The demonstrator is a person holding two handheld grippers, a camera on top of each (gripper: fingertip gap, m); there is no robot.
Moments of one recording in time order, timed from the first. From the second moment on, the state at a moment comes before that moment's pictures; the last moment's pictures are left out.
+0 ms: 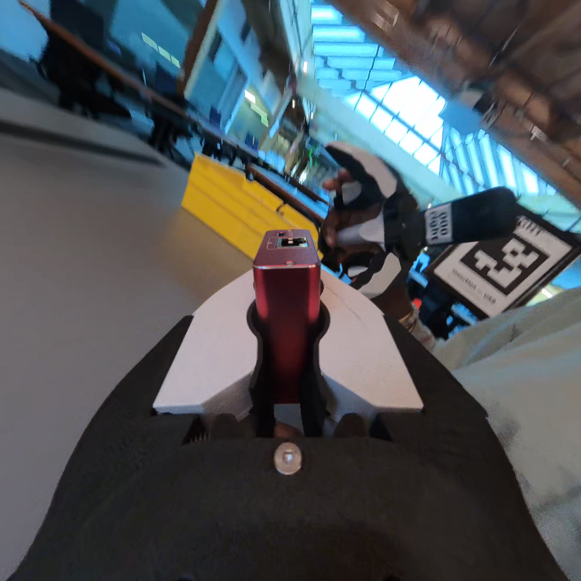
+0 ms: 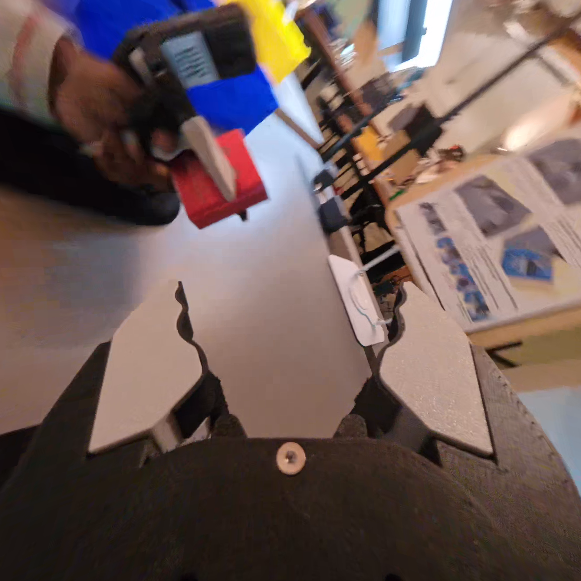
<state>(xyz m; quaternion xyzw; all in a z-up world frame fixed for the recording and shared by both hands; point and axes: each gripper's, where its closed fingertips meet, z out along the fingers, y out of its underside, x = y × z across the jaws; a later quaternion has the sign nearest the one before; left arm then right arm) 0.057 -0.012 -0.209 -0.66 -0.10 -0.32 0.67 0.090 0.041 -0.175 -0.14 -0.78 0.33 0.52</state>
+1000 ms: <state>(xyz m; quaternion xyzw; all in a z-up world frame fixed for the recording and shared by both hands) 0.033 -0.018 -0.186 -0.59 -0.15 -0.28 0.75 0.079 0.187 -0.152 -0.36 -0.72 0.19 0.56</state>
